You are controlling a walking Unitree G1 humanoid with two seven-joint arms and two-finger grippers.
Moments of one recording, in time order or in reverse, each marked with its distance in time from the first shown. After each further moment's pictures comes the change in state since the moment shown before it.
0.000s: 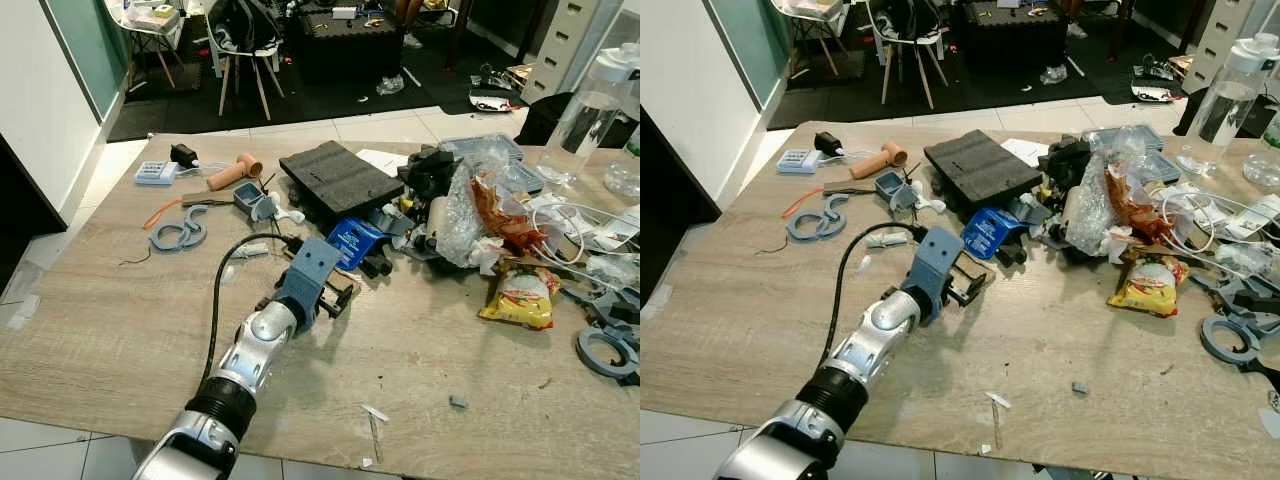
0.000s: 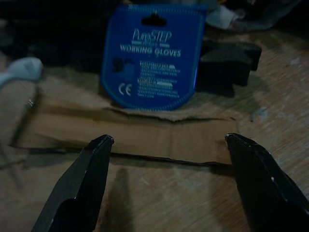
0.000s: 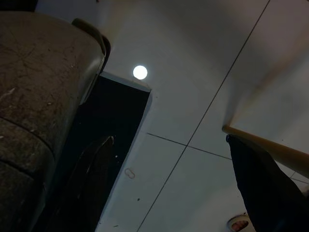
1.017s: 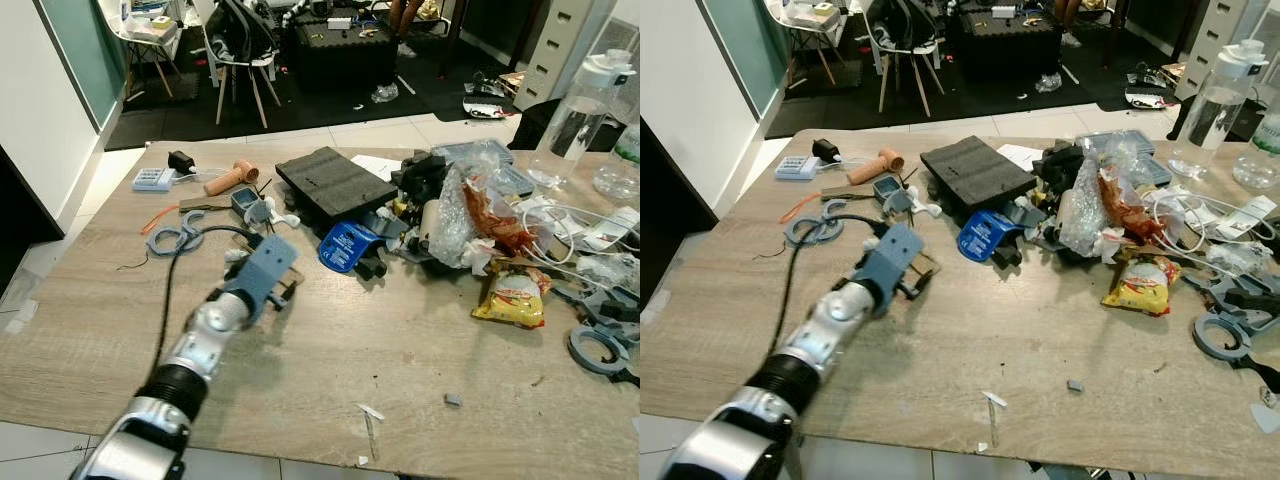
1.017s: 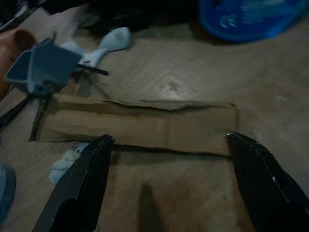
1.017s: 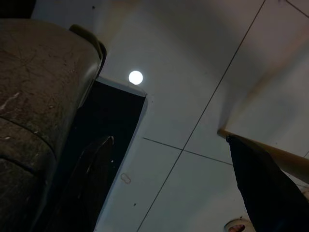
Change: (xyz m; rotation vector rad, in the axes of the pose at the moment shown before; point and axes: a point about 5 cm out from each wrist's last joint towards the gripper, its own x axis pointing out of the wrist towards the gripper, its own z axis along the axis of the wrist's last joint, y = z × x) left arm -0.036 0.076 -0.022 0.315 0.203 0.029; right arm 0.000 0.003 0.002 -0.026 -0.003 -0.002
